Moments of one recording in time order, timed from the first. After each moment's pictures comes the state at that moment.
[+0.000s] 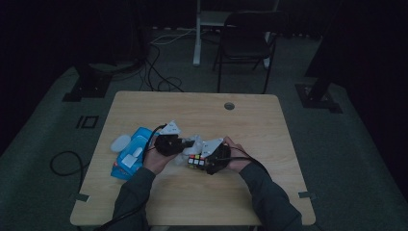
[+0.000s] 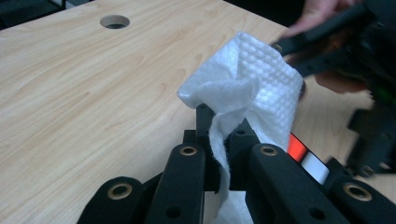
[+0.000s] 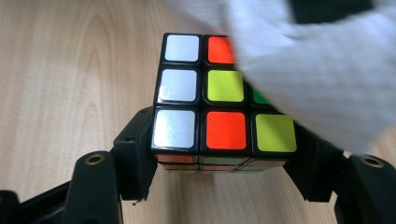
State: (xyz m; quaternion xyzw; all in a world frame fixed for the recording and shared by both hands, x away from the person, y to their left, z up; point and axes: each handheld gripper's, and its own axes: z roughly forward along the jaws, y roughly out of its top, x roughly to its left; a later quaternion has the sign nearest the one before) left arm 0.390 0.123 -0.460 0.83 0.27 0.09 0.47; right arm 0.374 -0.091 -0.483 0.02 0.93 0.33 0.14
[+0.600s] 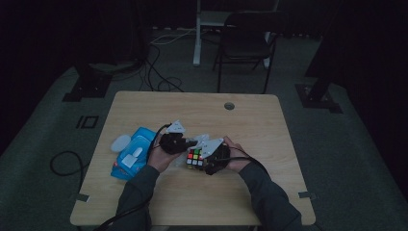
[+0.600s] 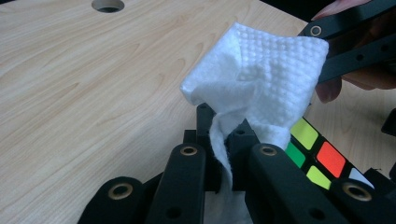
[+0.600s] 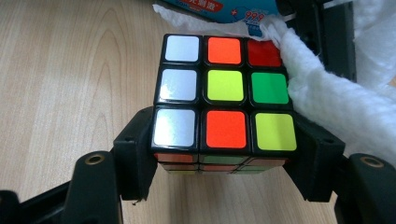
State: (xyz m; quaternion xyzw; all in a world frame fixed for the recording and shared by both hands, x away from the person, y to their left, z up) left arm 0.402 0.112 -0.471 0.84 0.28 0.07 0.45; right arm 0.371 -0.089 -0.477 0.01 0.93 0.35 0.14
